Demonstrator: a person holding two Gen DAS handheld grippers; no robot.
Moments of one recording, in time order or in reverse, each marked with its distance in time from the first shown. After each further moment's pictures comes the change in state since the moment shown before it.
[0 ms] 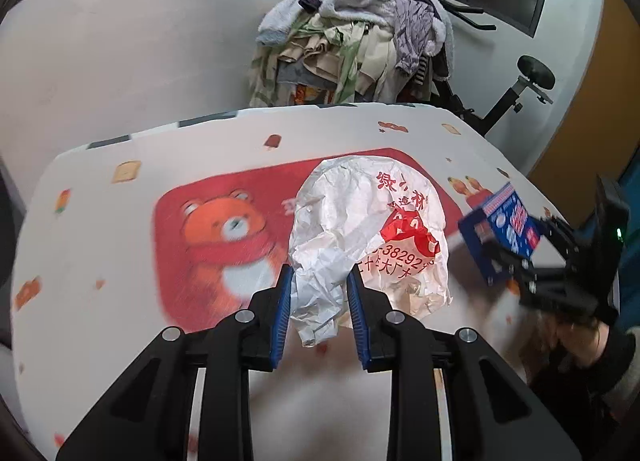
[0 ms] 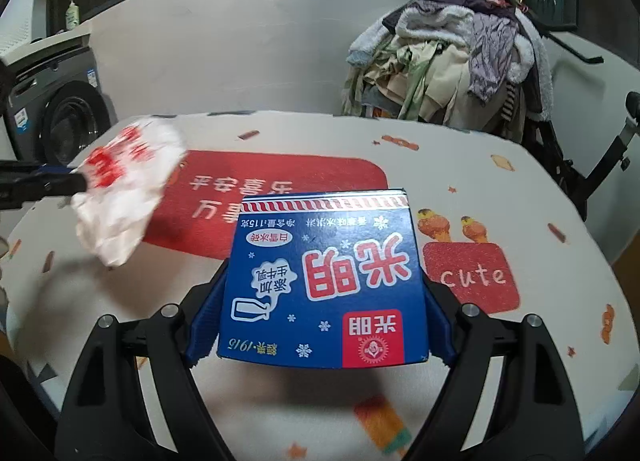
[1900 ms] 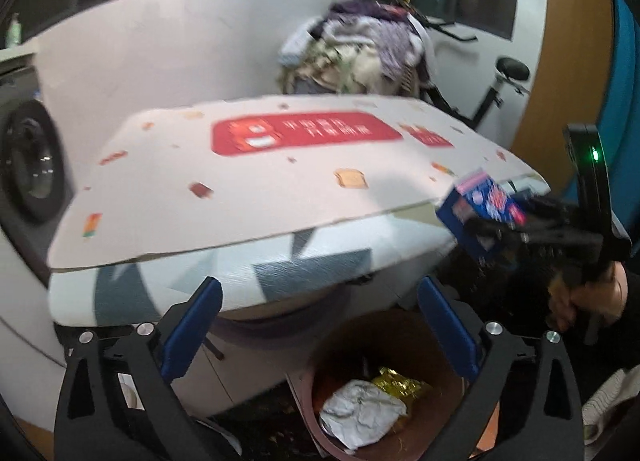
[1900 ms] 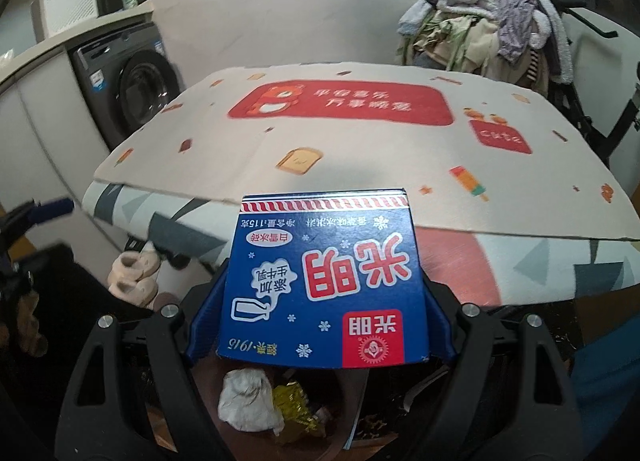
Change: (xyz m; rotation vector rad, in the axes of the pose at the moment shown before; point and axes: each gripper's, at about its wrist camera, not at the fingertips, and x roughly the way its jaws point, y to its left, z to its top) left arm -0.170 -0.088 -0.229 -0.018 -0.154 0.118; right arm -0.150 0.082 -0.134 -0.014 0.110 0.181
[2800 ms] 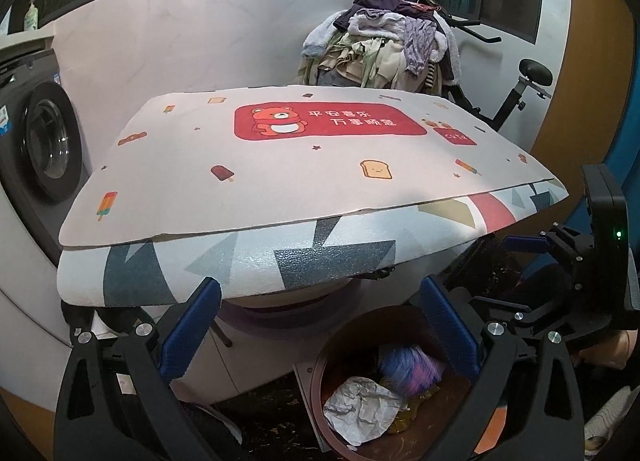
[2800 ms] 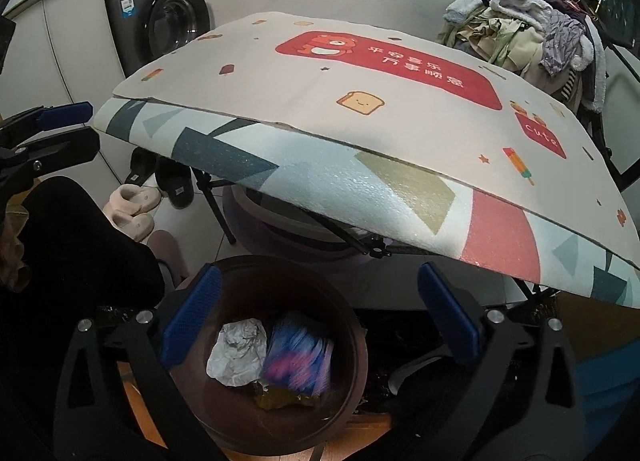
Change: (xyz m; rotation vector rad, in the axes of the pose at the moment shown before) left arm 0.008 0.010 -0.007 -0.046 0.045 0.052; right arm 0.021 0.046 -0.029 -0.178 0.127 -0.014
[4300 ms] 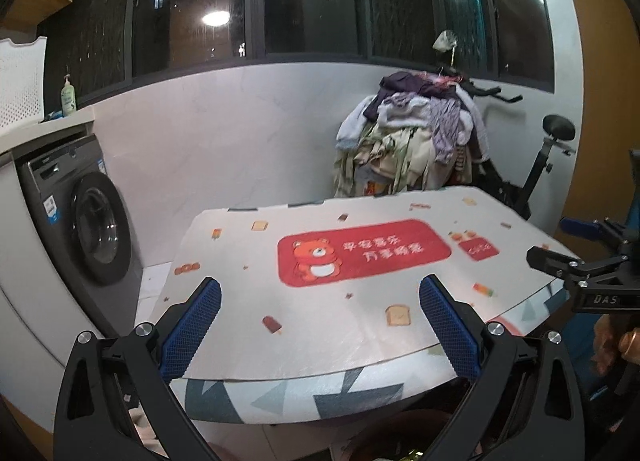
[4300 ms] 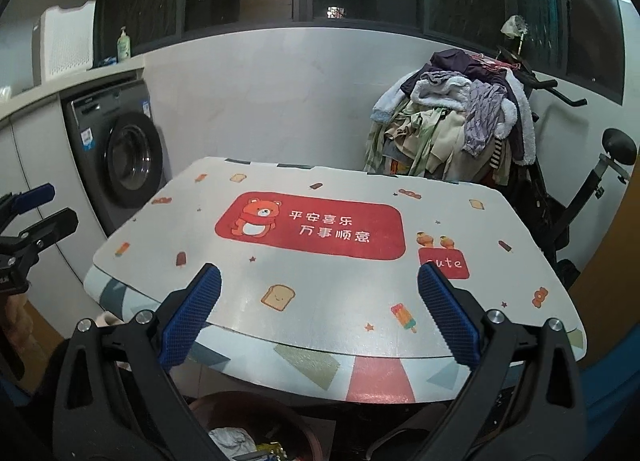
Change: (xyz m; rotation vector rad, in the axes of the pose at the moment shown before) left arm -0.084 -0.023 0.132 0.035 -0.272 0.160; right arm -0.140 -0.071 0.113 0.159 -0.354 -0.134
